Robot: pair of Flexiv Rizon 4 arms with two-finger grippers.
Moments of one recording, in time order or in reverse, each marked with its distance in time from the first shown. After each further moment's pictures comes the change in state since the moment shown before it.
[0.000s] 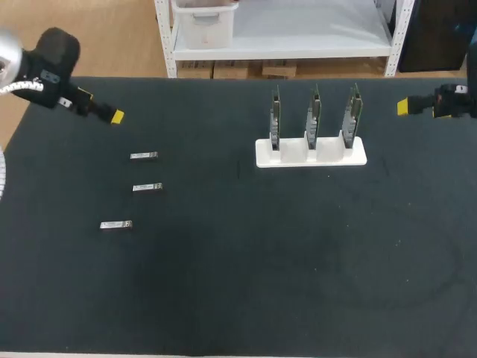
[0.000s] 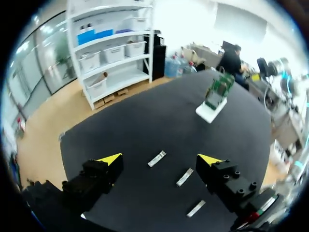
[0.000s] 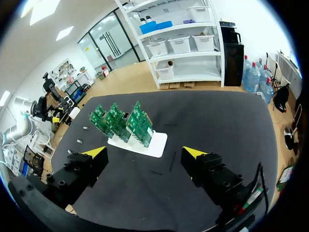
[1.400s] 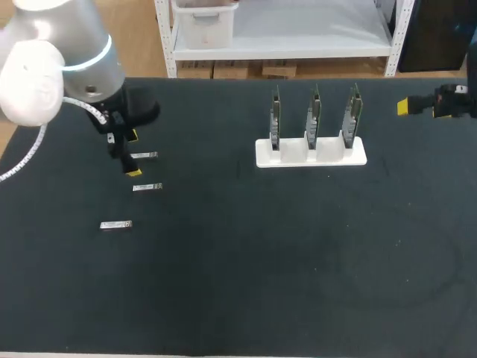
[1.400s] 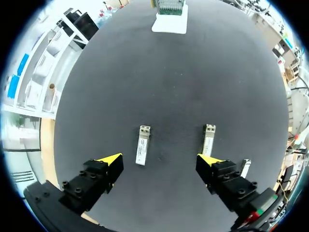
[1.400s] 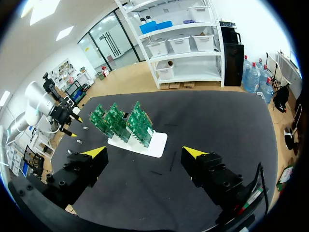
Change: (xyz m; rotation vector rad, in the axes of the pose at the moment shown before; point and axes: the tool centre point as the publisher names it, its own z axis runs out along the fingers) left arm 0.061 -0.001 0.111 0.117 0.523 0.633; right arm 0.000 0.000 0.000 0.000 0.000 0.000
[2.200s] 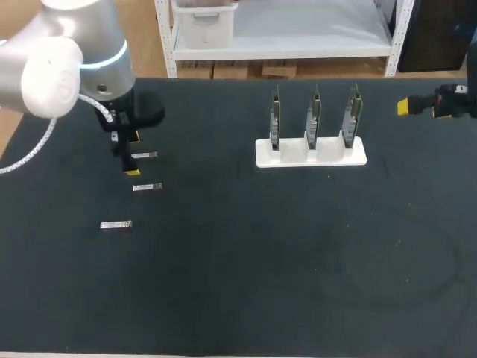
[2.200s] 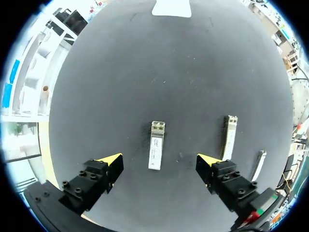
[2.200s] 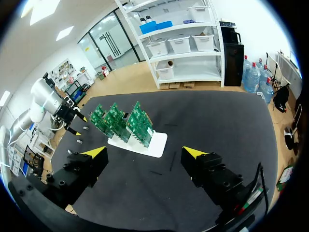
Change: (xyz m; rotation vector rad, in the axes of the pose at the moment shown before) left arm 0.007 0.022 0.023 0.024 0.073 0.056; right arm 0.000 0.000 0.000 0.000 0.000 0.000
